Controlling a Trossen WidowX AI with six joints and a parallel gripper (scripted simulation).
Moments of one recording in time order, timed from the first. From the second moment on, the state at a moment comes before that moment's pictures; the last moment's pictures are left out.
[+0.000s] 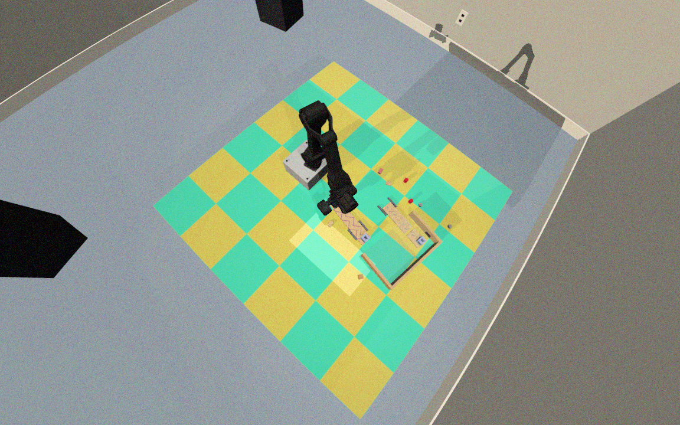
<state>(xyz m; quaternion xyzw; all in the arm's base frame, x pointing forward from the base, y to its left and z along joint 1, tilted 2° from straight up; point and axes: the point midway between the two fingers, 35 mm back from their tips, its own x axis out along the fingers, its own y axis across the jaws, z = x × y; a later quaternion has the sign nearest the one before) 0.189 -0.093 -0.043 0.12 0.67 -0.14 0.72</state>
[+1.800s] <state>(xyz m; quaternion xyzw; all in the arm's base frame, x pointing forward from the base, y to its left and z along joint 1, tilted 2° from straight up) 0.294 -0.135 0.018 0.09 0.68 -0.11 0.72</state>
